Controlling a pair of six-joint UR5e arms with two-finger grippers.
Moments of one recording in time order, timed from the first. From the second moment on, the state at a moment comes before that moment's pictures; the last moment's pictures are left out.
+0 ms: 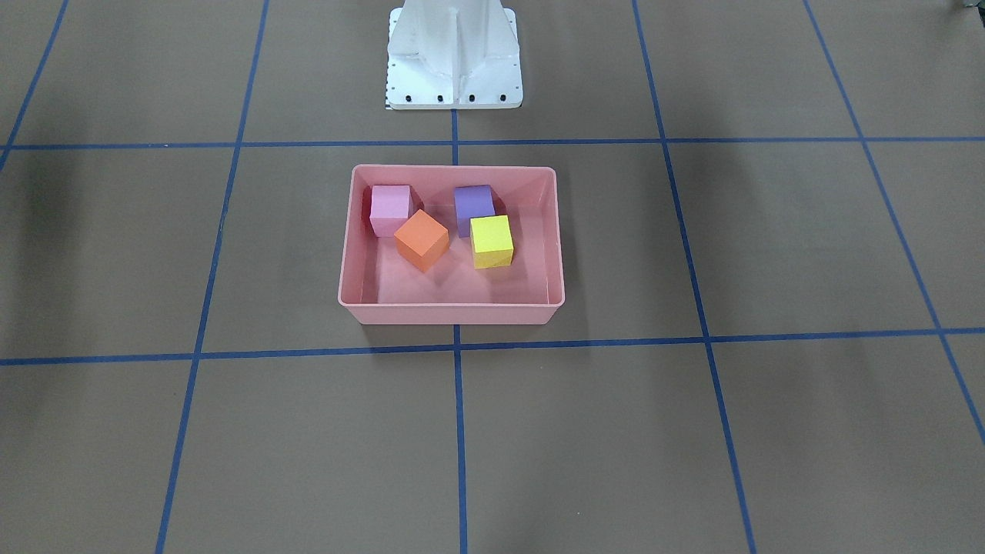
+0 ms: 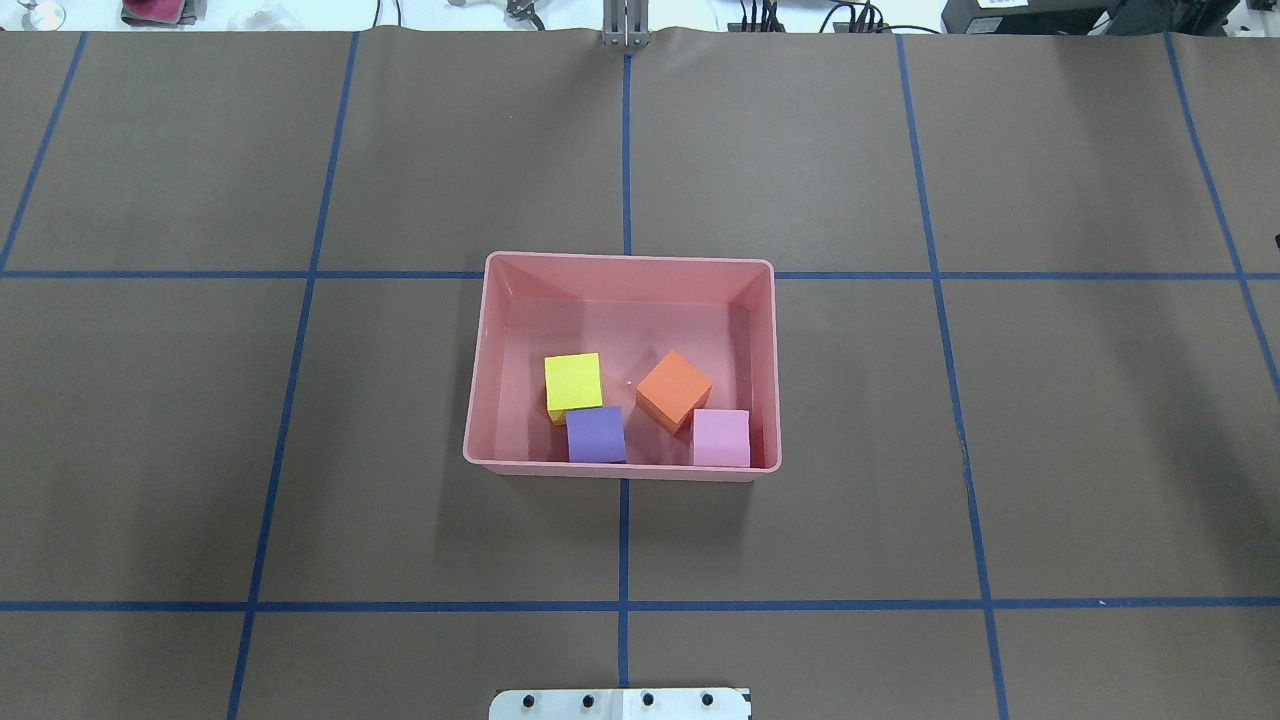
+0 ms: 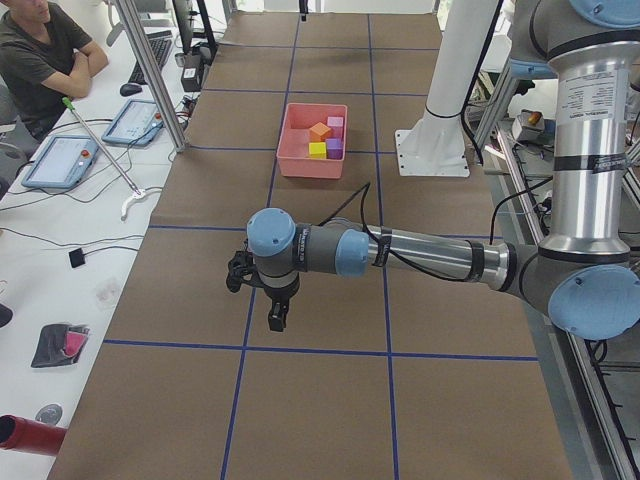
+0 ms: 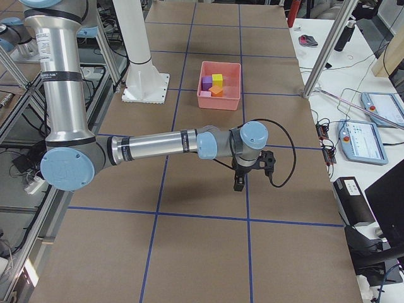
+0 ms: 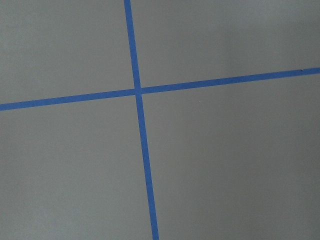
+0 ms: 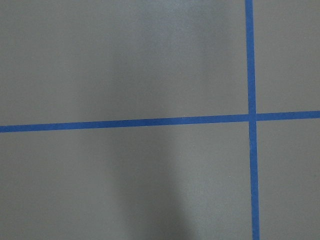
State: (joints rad) left arm -1.52 -1.51 -1.76 -1.53 -2.40 0.03; right arm 1.43 -1.49 1.65 -1.61 2.43 0.24
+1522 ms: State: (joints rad) left arm -1.52 -1.51 -1.75 -1.53 -2.39 0.03; right arm 1.43 -1.50 1.68 -1.61 2.26 0.24
